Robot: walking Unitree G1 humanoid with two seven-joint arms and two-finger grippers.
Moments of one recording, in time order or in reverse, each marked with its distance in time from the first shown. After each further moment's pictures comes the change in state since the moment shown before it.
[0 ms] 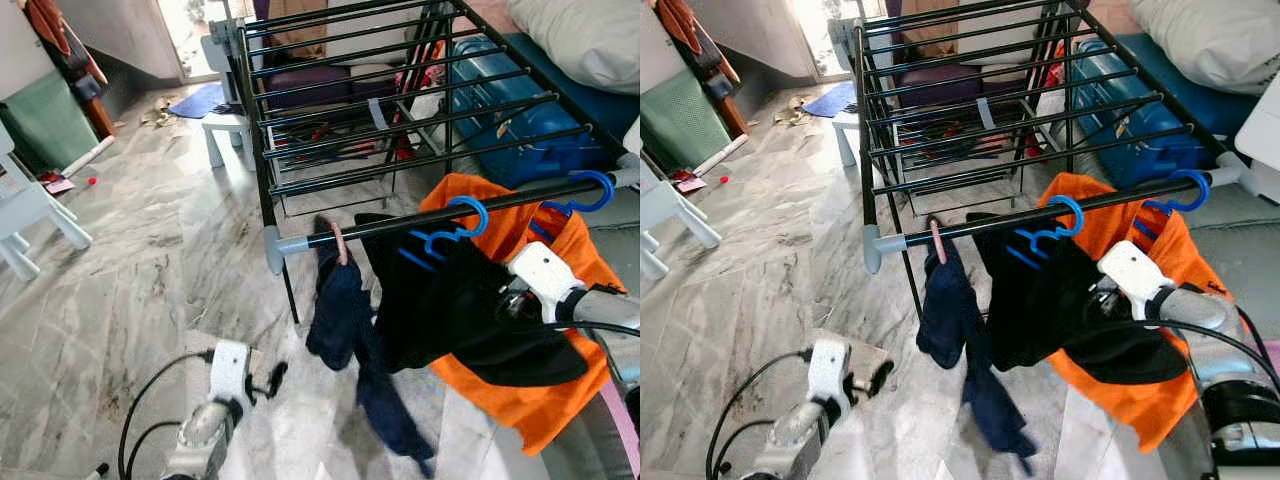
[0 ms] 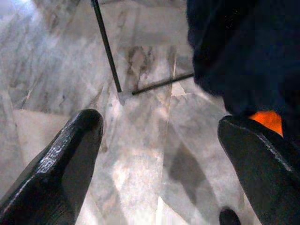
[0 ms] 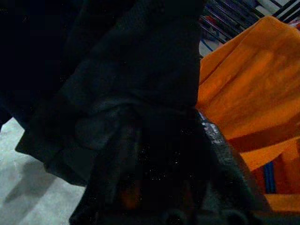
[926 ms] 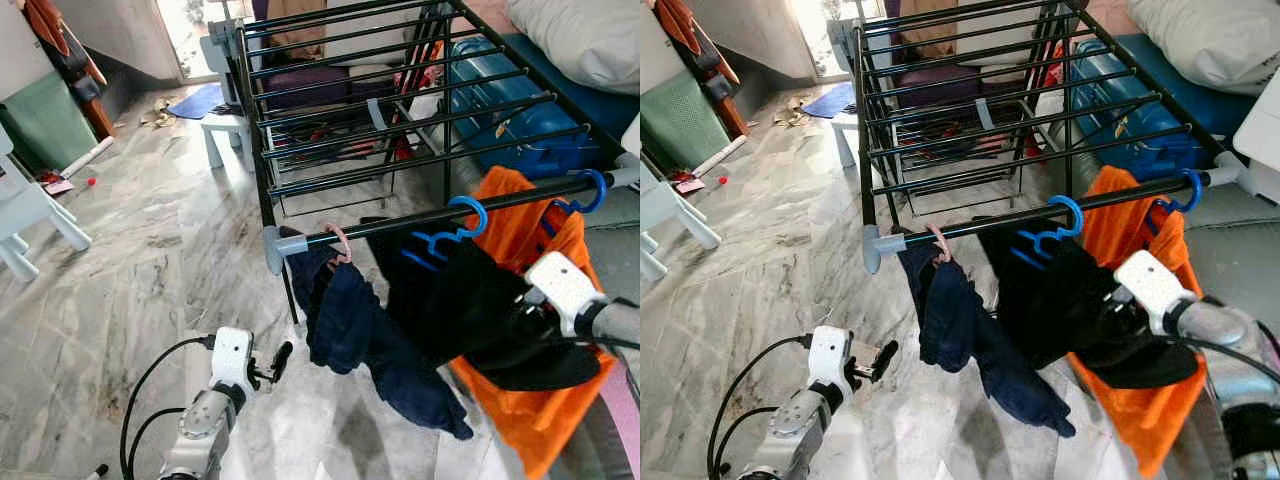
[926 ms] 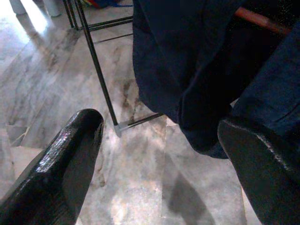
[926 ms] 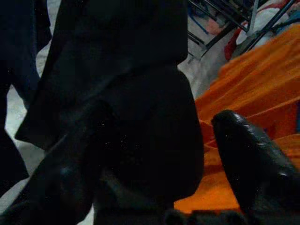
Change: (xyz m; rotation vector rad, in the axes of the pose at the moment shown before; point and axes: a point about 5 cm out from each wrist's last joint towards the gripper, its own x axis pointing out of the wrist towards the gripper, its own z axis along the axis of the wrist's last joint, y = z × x) left arm 0.003 -0.005 0.030 0.032 -0.145 -0.036; right arm -0.019 -0.004 -0.012 0.025 0.090 -0.062
